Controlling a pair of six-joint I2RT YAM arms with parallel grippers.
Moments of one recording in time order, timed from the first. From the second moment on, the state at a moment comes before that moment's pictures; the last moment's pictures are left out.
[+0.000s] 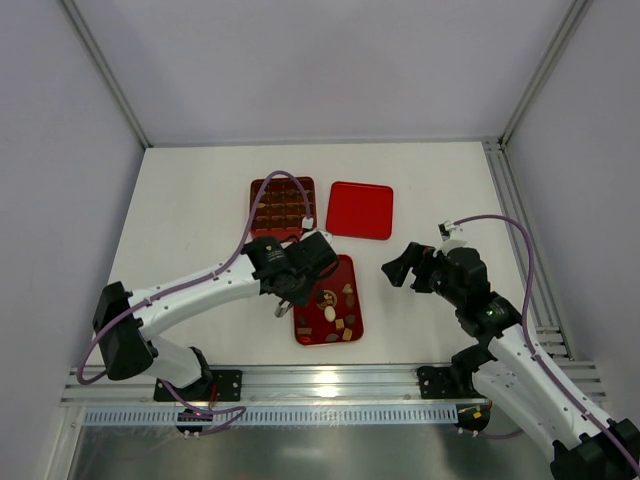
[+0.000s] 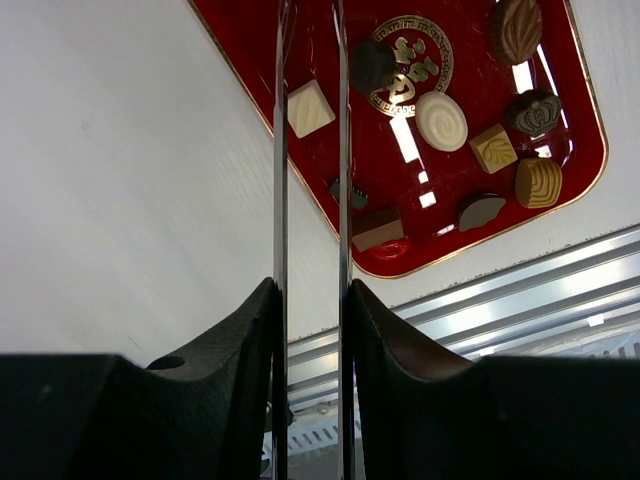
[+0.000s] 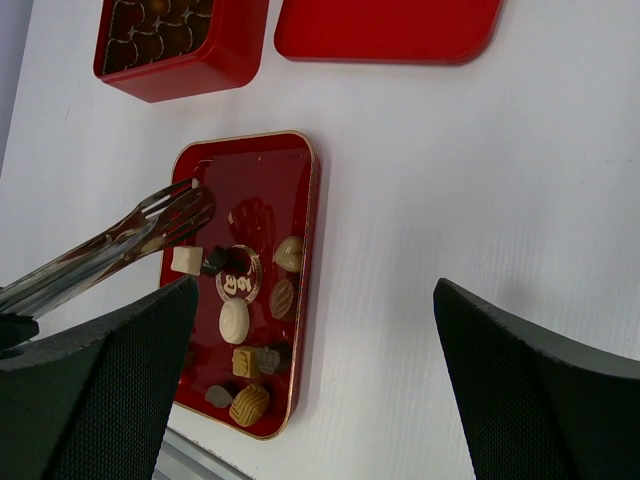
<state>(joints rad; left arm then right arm) -1.05 1.44 1.27 -1.07 -0.29 -0.54 0.41 0.64 0.46 -0.27 -0.09 0.58</state>
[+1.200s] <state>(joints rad) -1.06 1.34 1.20 -1.06 -0.14 -0.54 0.41 0.64 0.45 -0.27 -0.09 0.58</state>
